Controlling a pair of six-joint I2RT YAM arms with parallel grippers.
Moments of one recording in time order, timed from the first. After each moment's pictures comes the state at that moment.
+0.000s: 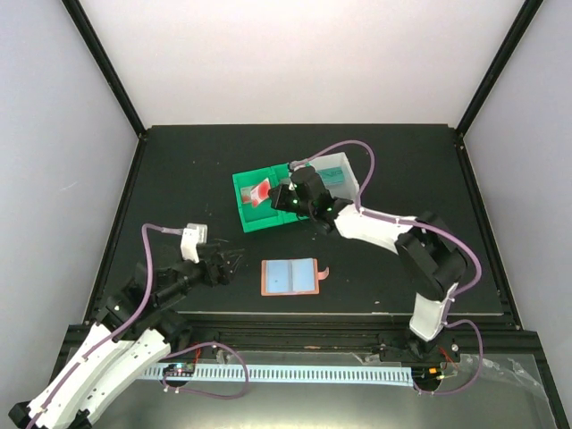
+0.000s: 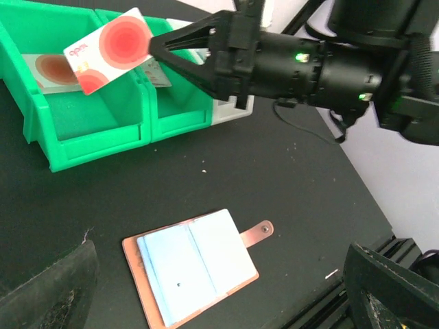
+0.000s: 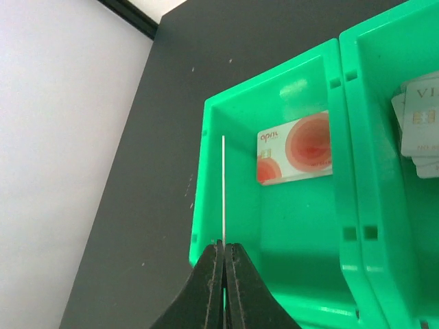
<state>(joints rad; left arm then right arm) -0.62 0.35 0.57 -0.61 0.13 -0.60 0.77 1.79 1.16 0.14 -0.09 0.82</state>
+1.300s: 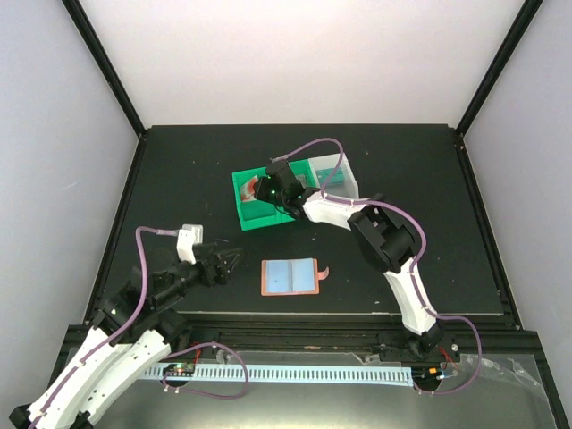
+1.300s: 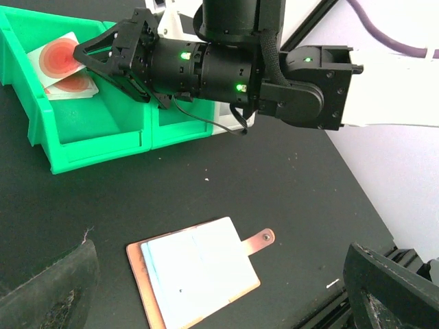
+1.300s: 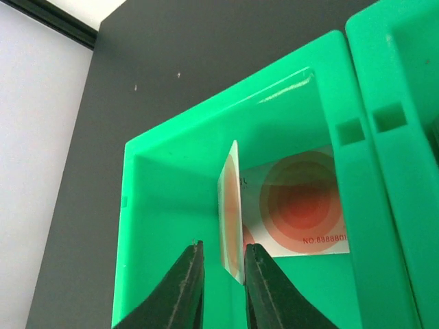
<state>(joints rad) -0.62 0.30 0.57 -0.61 0.10 -0.61 0.76 2.23 1.57 0.11 -0.01 0.89</state>
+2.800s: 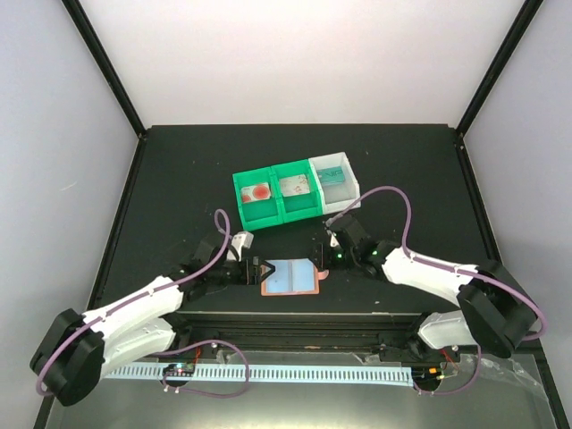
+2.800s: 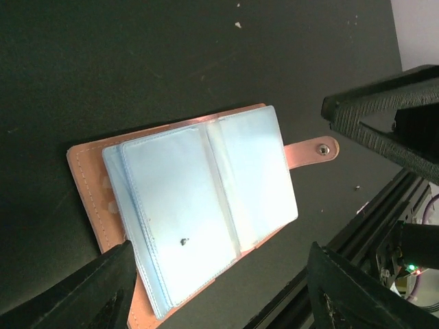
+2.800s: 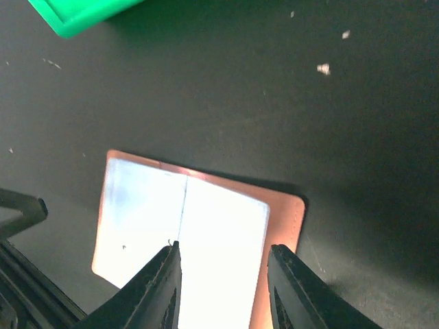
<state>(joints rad) -0.62 0.94 0.34 -0.11 0.40 -0.71 0.77 1.34 0.64 -0.15 -0.18 0.72</state>
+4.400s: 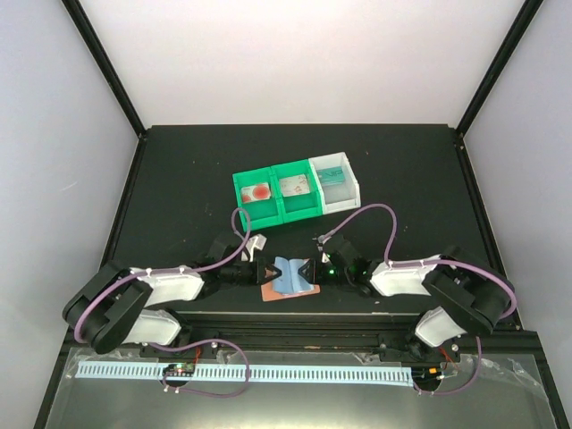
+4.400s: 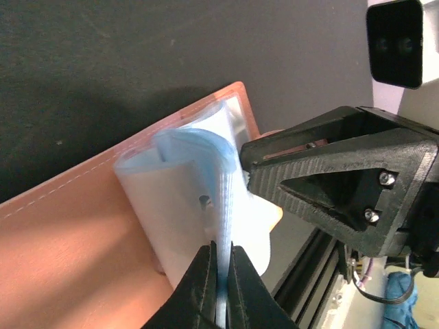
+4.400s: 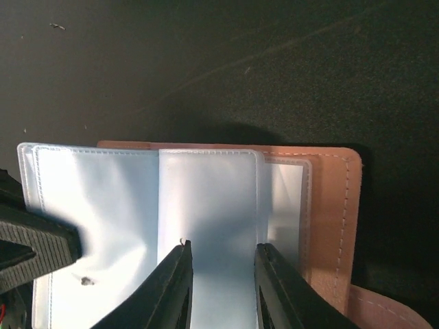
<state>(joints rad) -0.62 1.30 0.28 0.32 0.57 -0.80 0.87 1.50 0.46 0.27 -0.21 0.87</state>
